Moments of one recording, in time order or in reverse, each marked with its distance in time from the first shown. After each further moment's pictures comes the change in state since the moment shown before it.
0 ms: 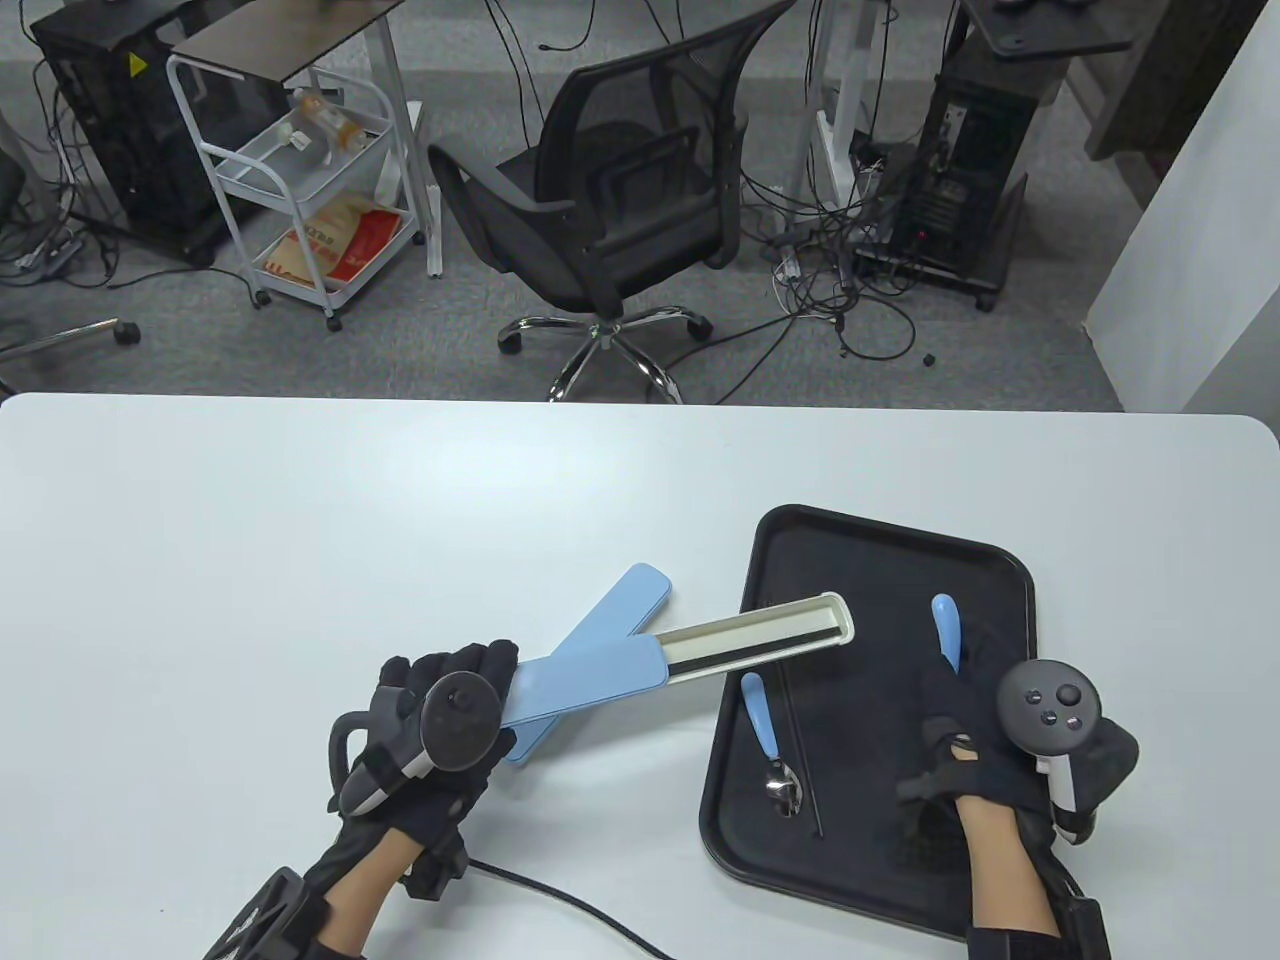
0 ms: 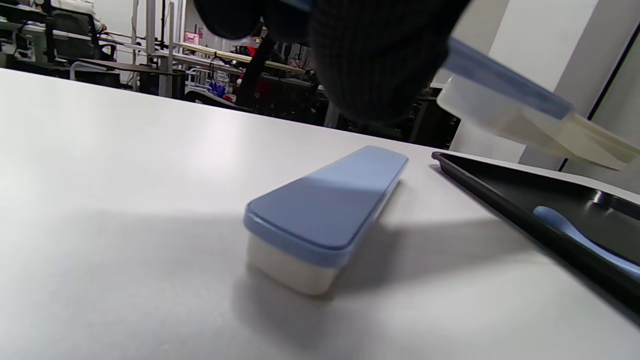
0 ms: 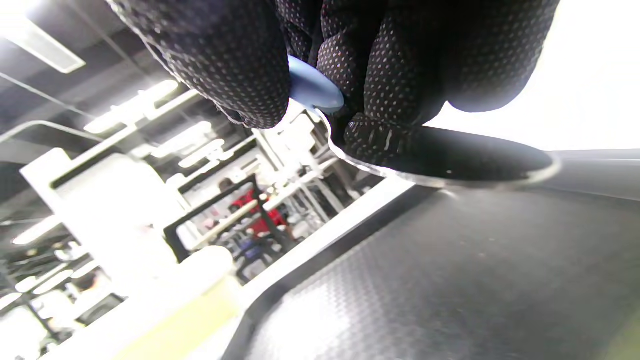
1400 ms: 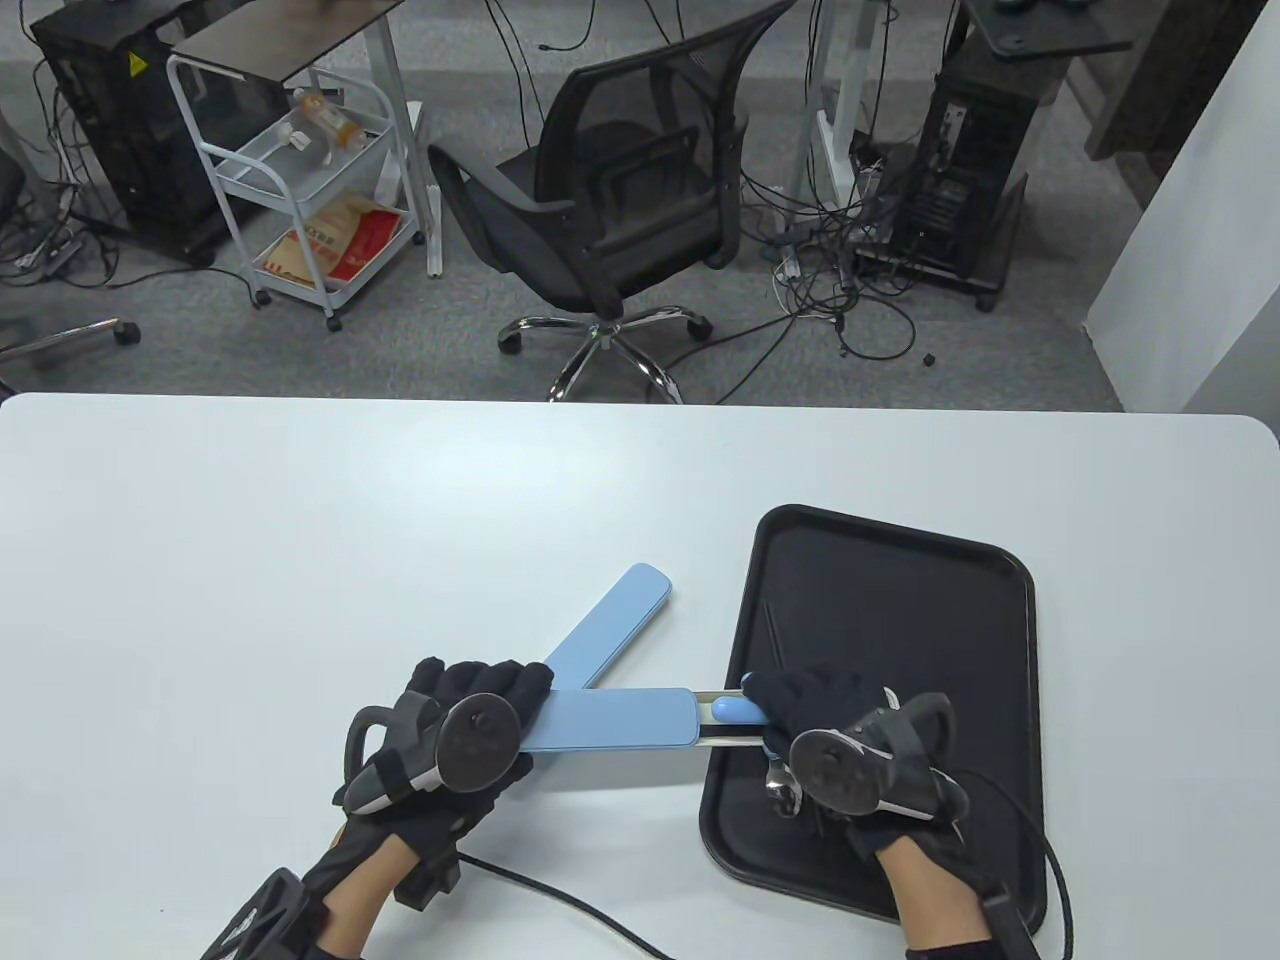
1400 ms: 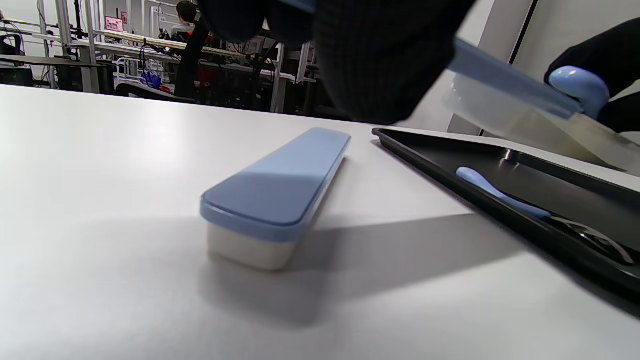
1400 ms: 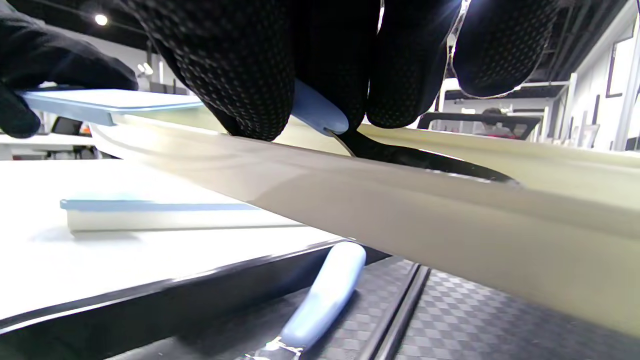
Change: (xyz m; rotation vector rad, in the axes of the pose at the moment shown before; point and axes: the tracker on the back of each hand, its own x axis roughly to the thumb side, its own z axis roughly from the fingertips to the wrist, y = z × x) left_hand 0.012 -0.005 0.003 -0.051 -0.177 -0.048; right_hand 0.093 0.066 0.065 0.267 -0.923 0.479
